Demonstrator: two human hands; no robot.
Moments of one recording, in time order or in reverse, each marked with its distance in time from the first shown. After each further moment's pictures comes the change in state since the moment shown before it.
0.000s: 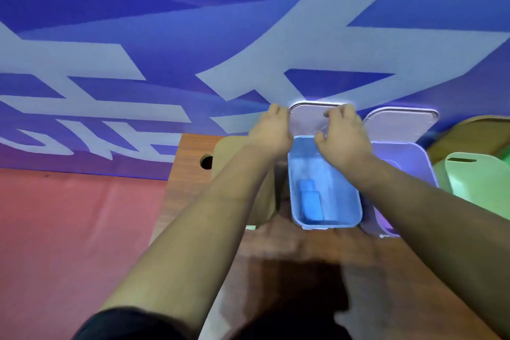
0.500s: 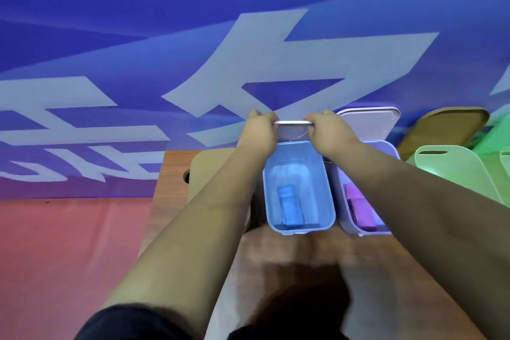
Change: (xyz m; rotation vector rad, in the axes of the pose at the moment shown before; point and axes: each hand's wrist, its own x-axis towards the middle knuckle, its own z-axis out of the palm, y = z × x) left_hand 0.026 0.051 0.021 -0.020 0.123 -0.046; right_hand 0.032 0.064 -0.019 0.018 -0.138 -0.073
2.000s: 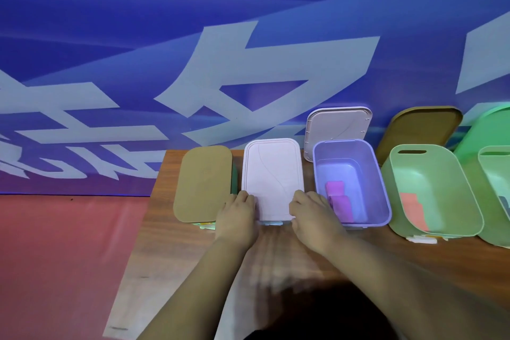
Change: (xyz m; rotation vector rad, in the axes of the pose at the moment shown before) left_hand -0.197 -0.003 0.072 0.425 -0.187 -0.069; right_hand -0.181 0.065 0.092 0.033 -0.074 -0.343
